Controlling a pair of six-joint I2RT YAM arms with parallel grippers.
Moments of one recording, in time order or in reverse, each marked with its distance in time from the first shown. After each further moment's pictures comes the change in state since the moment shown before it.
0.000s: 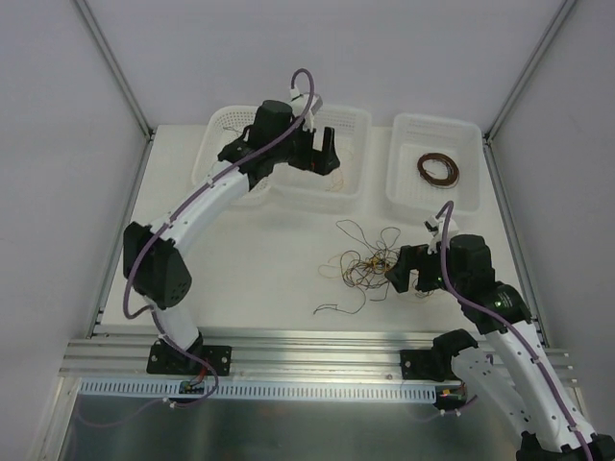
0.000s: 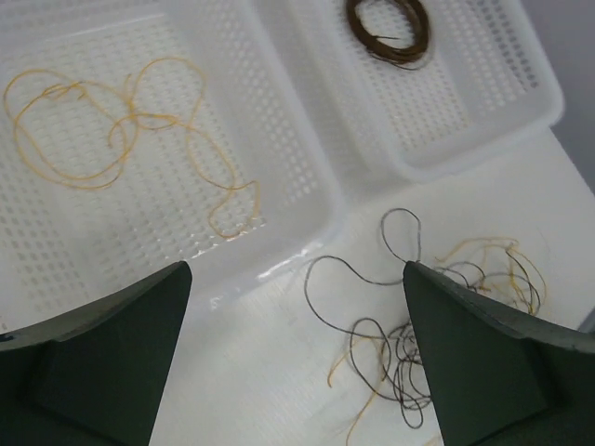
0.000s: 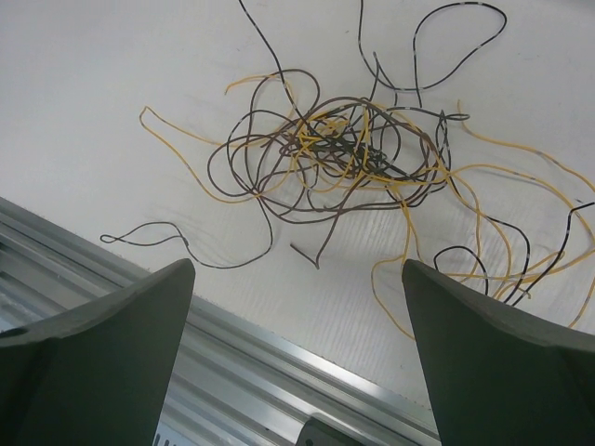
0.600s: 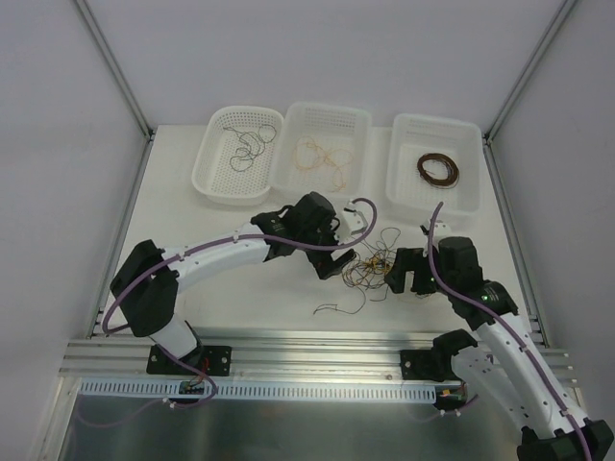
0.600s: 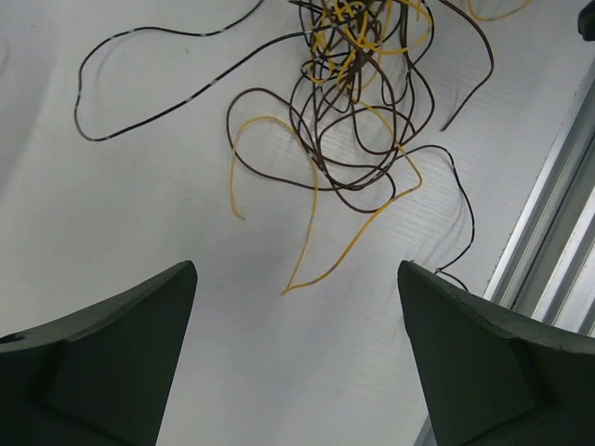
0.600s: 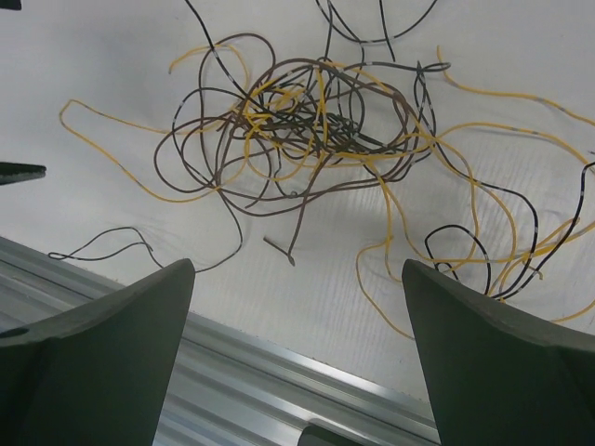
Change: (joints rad) left arm -0.378 -0.271 -0.600 0.028 -0.010 0.422; right arm 0.003 0.052 -0.082 0.048 0.058 0.060
